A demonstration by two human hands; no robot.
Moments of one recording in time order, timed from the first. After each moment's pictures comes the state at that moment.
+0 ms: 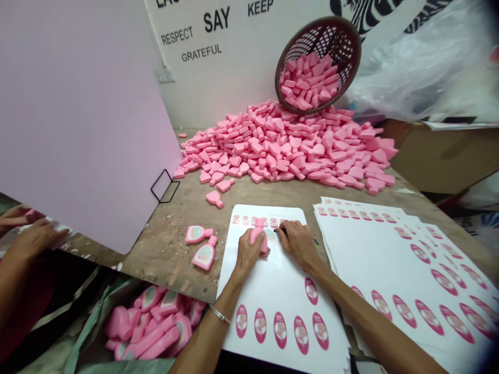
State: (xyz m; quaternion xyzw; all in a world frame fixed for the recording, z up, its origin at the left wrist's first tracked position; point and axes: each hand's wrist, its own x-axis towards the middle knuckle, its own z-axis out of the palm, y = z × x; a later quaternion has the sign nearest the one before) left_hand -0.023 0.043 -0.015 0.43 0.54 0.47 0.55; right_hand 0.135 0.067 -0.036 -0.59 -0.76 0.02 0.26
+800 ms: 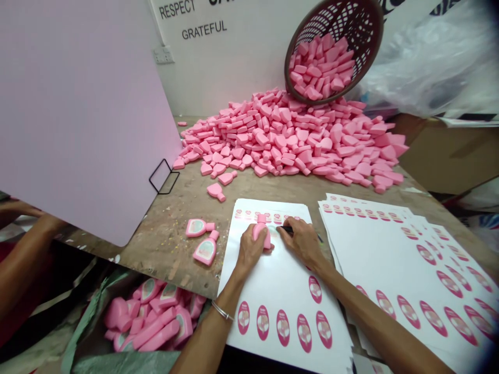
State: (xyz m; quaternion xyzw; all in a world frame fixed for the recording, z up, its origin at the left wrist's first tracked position) left_hand -0.028 0.044 -0.027 0.43 0.52 0.47 0.57; right_hand 0.136 0.071 -0.046 -0.59 -0.76 0.00 0.27
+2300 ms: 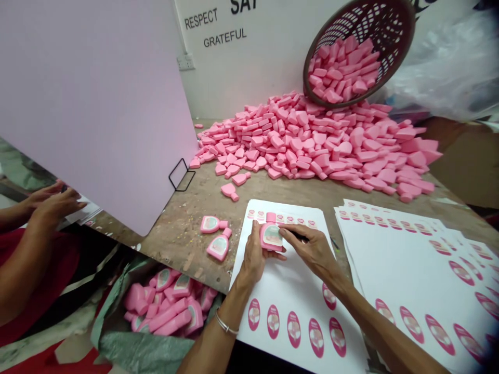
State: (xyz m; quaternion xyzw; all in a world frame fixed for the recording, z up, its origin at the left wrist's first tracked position) left_hand -0.037 0.021 0.002 0.27 0.41 0.56 0.67; right_hand 0.100 0.038 0.017 -0.50 -0.68 0.31 0.43
